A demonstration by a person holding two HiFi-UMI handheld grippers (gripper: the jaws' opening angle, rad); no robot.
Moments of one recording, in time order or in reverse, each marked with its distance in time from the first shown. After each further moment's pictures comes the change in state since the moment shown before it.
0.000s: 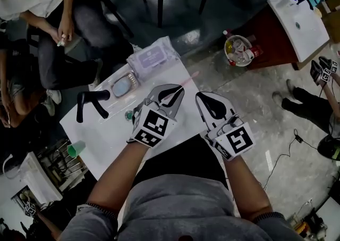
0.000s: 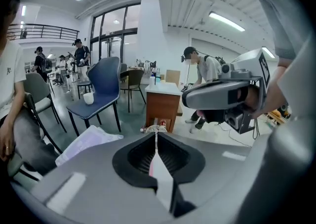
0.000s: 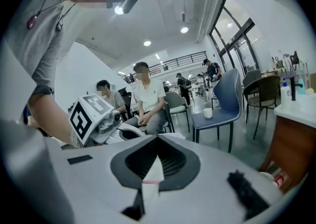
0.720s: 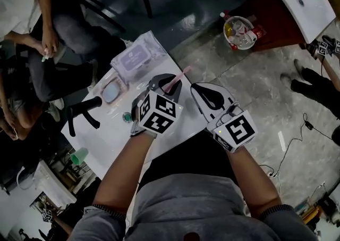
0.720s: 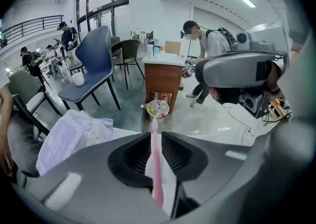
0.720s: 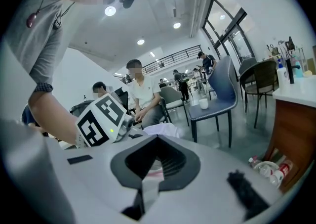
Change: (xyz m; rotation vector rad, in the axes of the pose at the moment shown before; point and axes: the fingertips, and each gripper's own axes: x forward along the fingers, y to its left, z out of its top) left arm 0.079 0.009 -0.051 0.046 0.330 -0.007; right arm 0.011 -0.045 -0.040 0.087 0.030 0.012
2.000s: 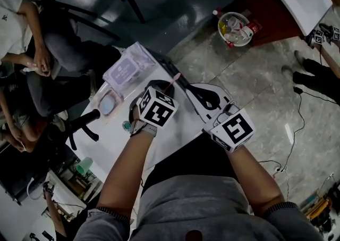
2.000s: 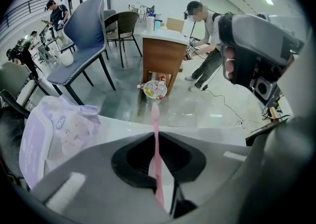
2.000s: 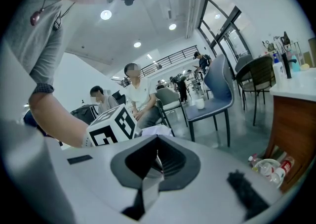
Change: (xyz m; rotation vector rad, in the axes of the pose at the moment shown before) left arm 0.041 -0.001 -0.020 -0.042 0.260 -0.067; right arm -0.007 -0.031 0.004 0.045 -0.024 -0.002
